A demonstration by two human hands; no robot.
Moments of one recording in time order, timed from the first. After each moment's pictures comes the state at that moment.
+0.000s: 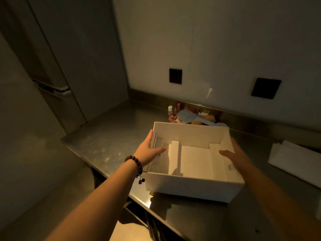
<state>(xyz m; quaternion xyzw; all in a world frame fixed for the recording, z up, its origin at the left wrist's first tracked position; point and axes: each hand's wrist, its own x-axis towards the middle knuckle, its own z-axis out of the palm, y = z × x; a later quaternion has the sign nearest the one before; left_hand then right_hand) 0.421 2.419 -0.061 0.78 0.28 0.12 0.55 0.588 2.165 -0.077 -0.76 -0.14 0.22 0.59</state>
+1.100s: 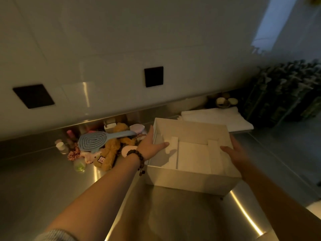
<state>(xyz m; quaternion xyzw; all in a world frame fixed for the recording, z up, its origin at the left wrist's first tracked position) 0.682 2.343 -0.088 0.84 -0.14 -0.17 0.50 0.565 2.063 -0.078 -0.77 0.23 -0.07 0.60</state>
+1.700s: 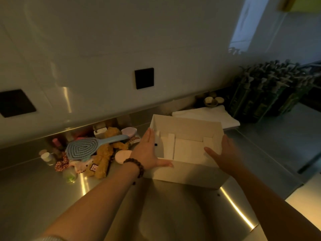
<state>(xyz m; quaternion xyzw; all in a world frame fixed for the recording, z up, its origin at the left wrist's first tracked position) 0.679 2.349 -0.095 0.93 -0.27 -0.08 0.22 0.567 2.072 -0.100 -0.92 0.25 -0.09 0.29</state>
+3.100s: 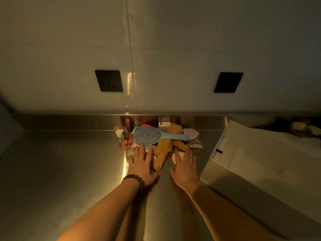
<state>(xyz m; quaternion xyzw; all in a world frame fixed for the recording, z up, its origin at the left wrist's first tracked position) 0.679 2.543 -0.191 0.99 -0.02 -0.06 0.12 0.693 2.361 -0.195 -0.99 -0.05 0.04 0.12</state>
